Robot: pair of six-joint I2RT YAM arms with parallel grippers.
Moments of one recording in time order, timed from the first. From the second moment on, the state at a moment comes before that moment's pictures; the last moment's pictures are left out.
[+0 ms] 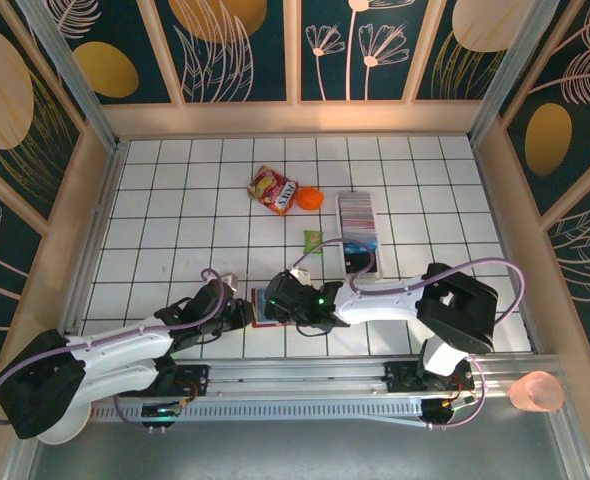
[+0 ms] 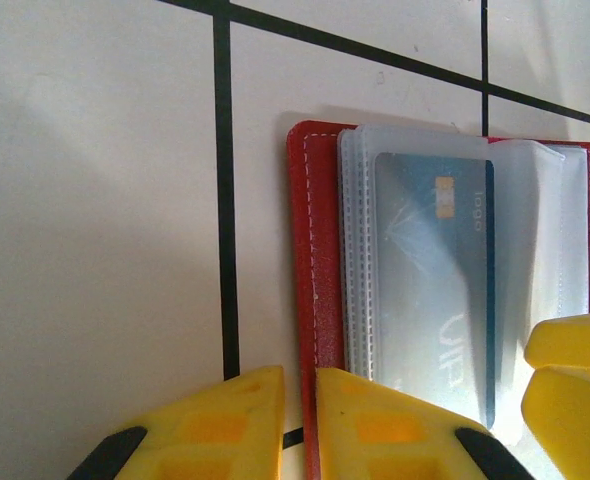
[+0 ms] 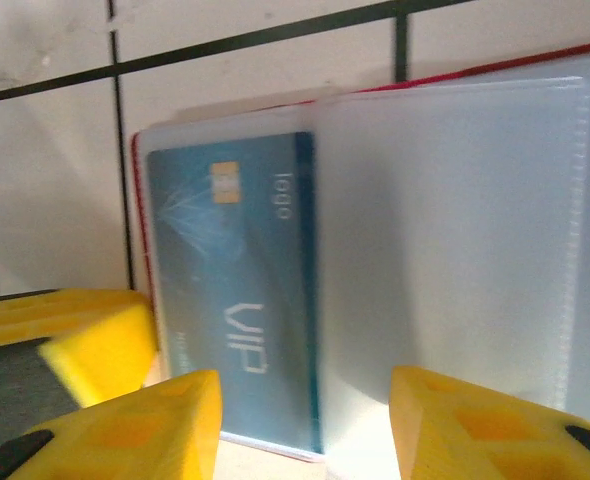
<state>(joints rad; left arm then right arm) -0.82 1.02 0.19 0.00 0.07 -0.97 1.24 1.65 0.85 -0.19 0.13 1.23</state>
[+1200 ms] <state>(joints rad) -0.82 1.02 0.14 0.09 0.07 -1.00 1.27 1.57 0.88 -0.22 0.25 1.27</state>
